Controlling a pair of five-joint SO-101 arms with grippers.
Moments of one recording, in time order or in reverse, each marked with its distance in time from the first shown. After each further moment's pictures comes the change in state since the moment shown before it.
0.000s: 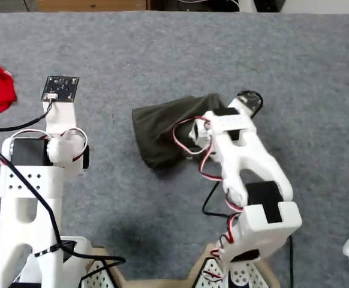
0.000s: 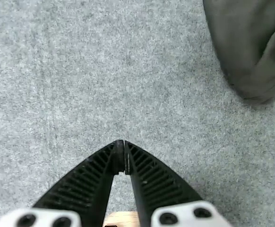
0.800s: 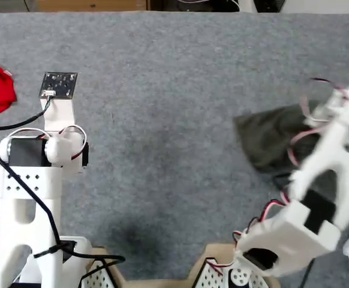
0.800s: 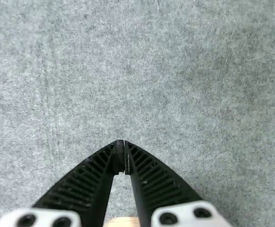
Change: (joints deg) left arm 0.0 -0.1 -2.6 0.0 -0.3; right arm 45.9 -0.4 -36.1 28.2 40.8
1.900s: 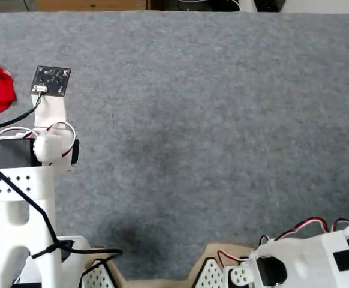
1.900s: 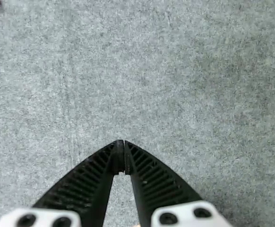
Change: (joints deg) left arm -4.1 0.0 -2.7 0.0 -7.0; right arm 39.4 0.0 -19.6 -5.9 12.0
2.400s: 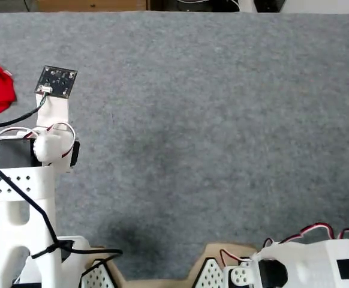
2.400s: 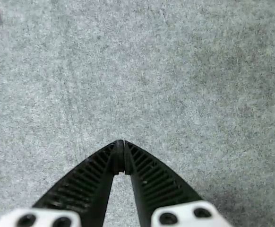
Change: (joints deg) left arm 0.0 0.0 0.0 0.0 -4.7; right arm 6.5 0.0 2.3 10.8 16.2
